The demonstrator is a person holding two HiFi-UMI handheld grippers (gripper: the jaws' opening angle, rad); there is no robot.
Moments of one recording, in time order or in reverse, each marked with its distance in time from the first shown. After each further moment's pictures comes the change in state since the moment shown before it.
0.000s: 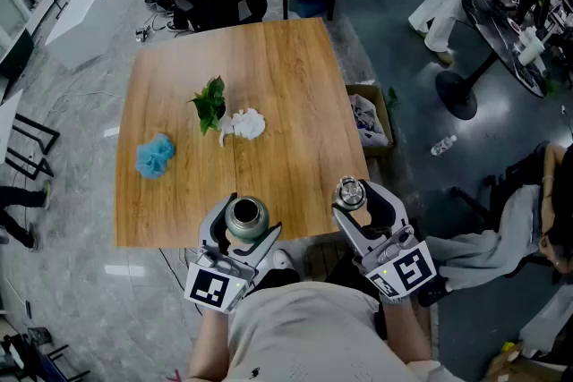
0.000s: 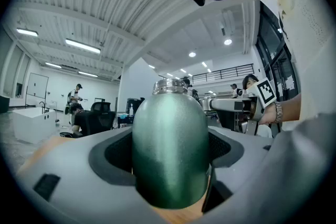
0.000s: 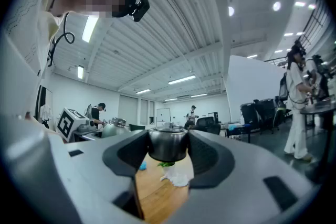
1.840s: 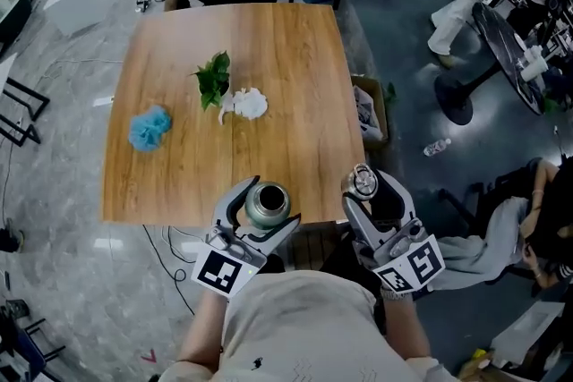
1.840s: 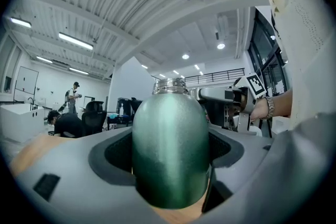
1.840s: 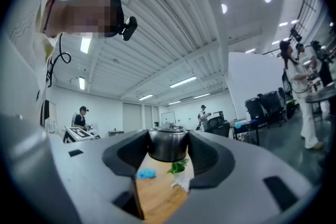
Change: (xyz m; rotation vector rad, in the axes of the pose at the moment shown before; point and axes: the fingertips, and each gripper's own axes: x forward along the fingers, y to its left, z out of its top) left arm 0.014 -0.023 -0.002 -0.028 -0.014 -0.114; right arm 0.007 0.006 0.019 0.087 -0.047 0.052
